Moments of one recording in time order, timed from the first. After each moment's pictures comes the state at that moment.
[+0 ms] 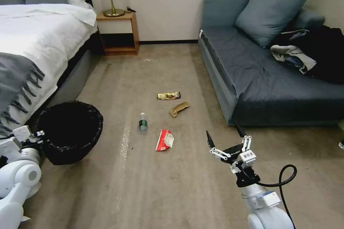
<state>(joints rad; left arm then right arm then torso) 1.43 -0.87 -0.83 -1.81 -0.98 0.27 -0.51 -1.60 1.32 0.45 2.01 0.08 0.49 -0.13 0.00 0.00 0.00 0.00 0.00</state>
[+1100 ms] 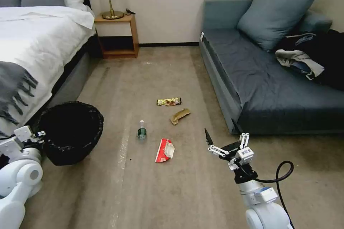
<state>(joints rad) 1.41 -0.87 -0.82 -1.80 -0.99 0.27 -0.52 -1.57 1.31 0.43 1.99 0.10 0.49 -0.14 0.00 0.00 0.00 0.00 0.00</state>
